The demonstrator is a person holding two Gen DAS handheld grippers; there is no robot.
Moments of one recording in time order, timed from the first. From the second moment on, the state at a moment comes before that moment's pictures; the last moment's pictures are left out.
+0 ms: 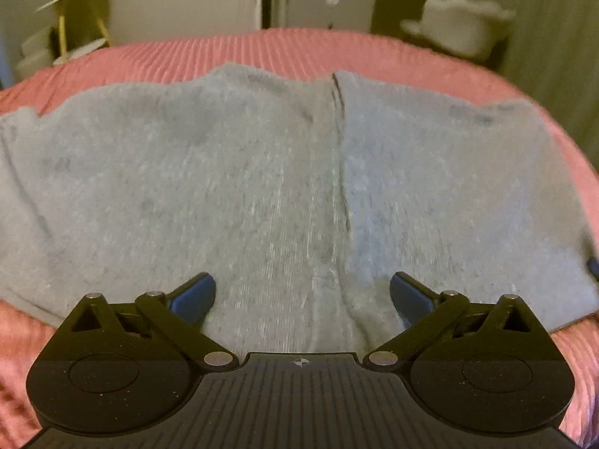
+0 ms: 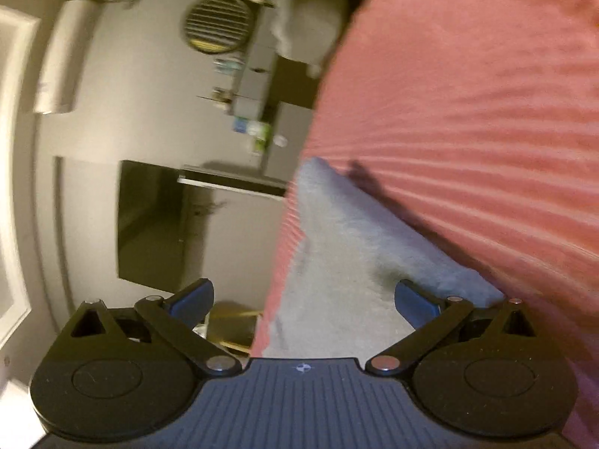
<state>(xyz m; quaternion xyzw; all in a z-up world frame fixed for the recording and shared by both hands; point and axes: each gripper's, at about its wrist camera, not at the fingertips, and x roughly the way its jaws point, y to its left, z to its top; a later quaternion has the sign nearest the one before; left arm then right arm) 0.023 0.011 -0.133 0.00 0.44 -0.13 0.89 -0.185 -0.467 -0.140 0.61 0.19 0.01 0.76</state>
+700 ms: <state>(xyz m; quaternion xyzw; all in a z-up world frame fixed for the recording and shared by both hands) 0.029 0.037 -0.097 -0.03 0.37 -0.08 0.92 -0.181 -0.467 -0.128 0.54 0.17 -0.04 0.82</state>
